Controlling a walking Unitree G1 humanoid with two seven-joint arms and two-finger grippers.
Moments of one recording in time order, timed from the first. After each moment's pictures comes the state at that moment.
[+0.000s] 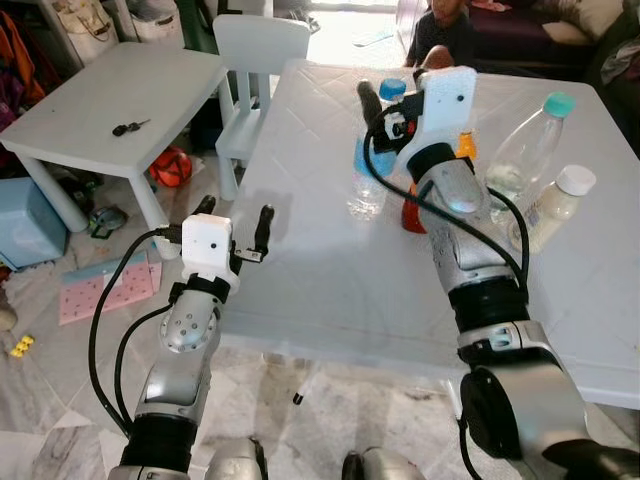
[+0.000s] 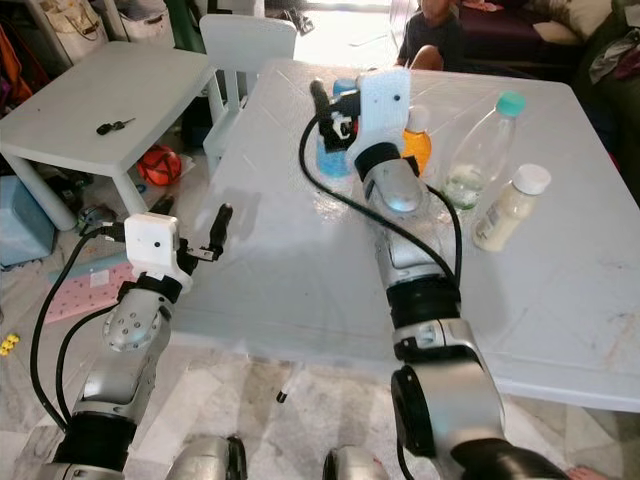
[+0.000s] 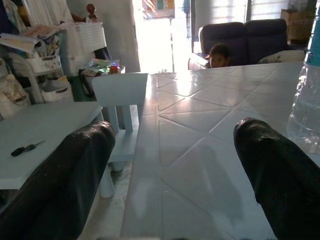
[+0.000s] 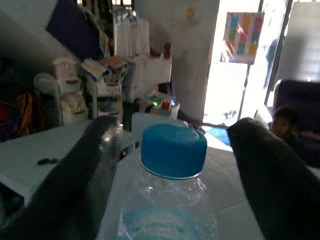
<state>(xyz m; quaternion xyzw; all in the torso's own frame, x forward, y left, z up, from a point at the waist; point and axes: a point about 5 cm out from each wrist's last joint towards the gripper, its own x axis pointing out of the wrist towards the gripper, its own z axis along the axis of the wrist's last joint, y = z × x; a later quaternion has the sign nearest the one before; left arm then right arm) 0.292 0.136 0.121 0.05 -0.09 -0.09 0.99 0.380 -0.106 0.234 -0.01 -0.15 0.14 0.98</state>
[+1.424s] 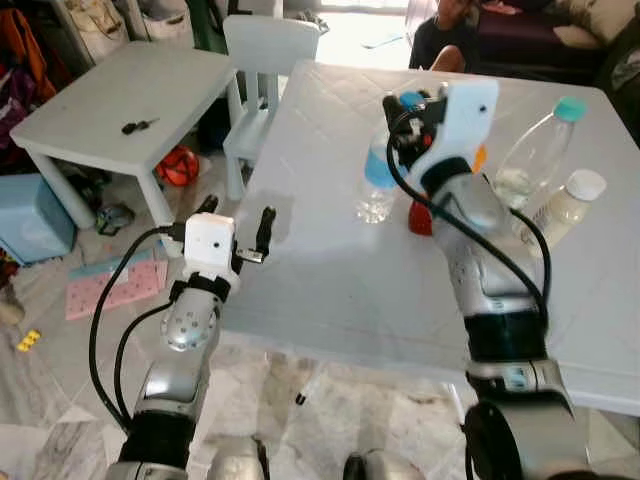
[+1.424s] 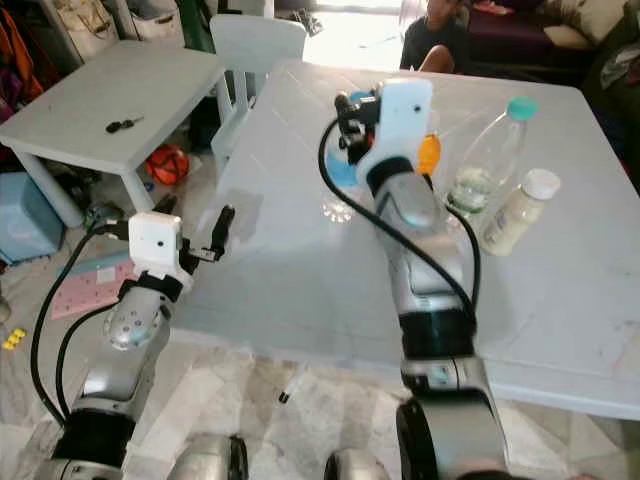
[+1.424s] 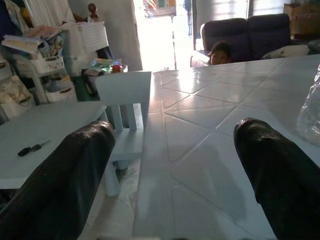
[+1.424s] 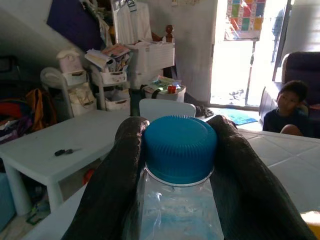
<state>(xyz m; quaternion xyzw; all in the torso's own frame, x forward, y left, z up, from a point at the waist) 0.294 0.136 0.120 0.06 -0.08 -0.10 0.99 0.347 -0.115 0.231 0.02 -0.10 0.13 0.99</state>
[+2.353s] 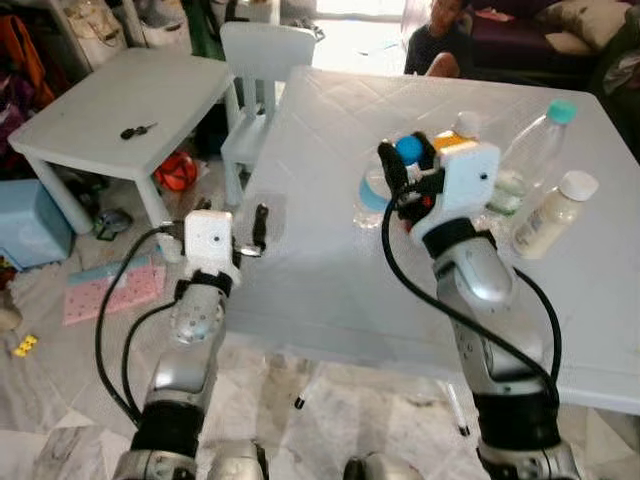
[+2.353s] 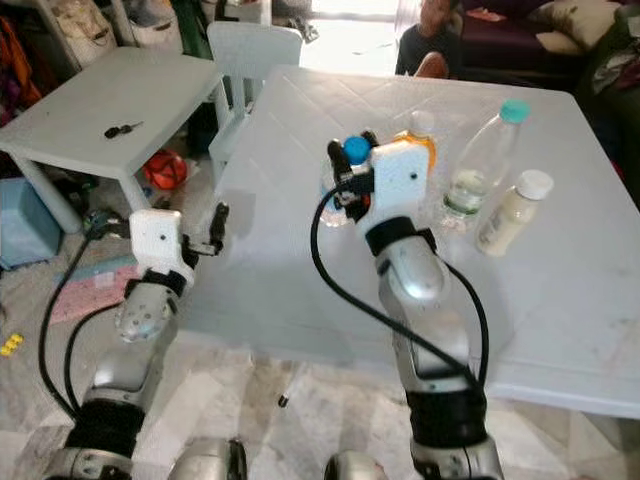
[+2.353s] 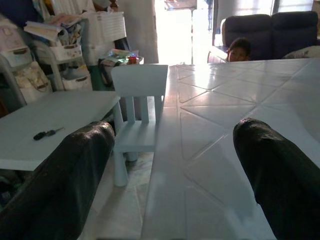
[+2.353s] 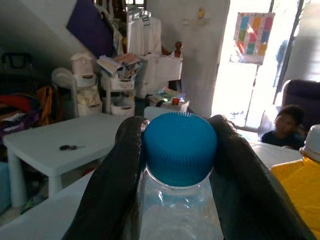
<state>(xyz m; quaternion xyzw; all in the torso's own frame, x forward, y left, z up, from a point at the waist) 0.302 0.131 0.113 0.04 -0.06 -0.05 1.00 0.296 -0.113 0.204 -0.02 -0.14 0.15 0.98</state>
